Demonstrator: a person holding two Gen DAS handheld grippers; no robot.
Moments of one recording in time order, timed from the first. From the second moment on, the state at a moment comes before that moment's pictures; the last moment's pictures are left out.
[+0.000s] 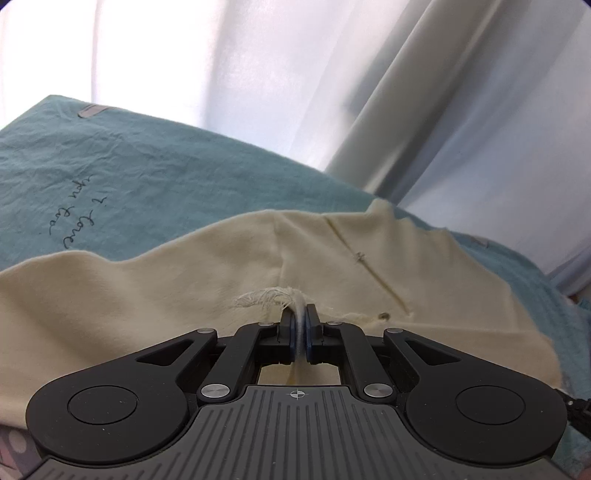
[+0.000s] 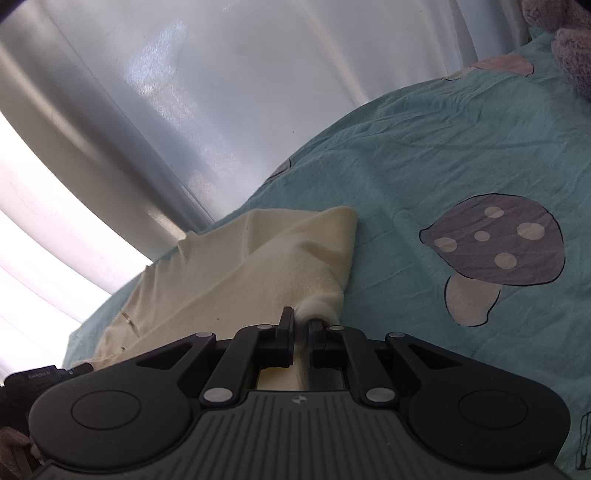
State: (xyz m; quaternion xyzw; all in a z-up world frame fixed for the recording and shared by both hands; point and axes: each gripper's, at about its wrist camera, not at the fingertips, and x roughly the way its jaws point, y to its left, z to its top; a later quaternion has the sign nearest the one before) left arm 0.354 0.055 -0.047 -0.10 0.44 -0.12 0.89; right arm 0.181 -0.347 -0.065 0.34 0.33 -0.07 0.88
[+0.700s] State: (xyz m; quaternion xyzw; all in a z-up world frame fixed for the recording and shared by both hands) left arm 0.355 0.059 -0.054 -0.11 0.43 -0.09 0.89; right arm 0.218 -0.296 -0.051 0.07 0.37 -0.05 0.93
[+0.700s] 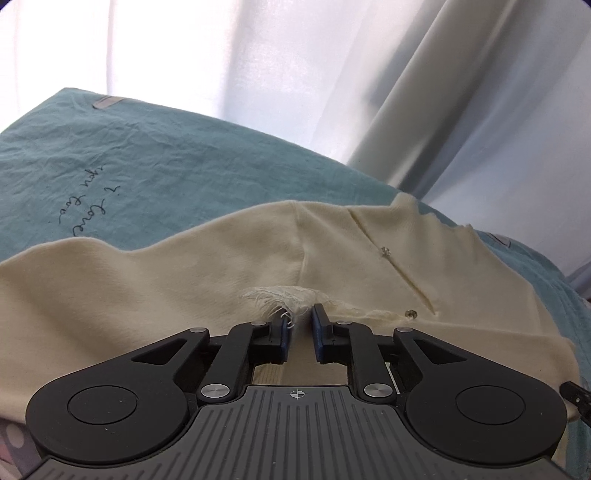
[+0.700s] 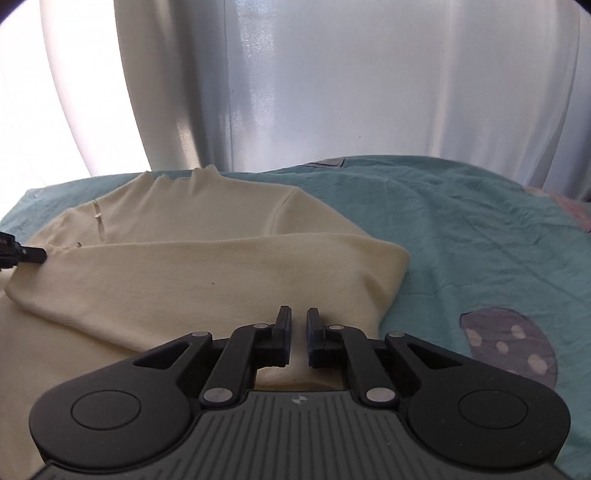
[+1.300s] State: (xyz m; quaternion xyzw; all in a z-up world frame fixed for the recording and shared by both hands) left arm 0.235 0.289 -0.044 -0.39 0.34 0.32 0.79; right arm 0.177 -0.274 -0.029 0.09 0.36 0.02 0.93
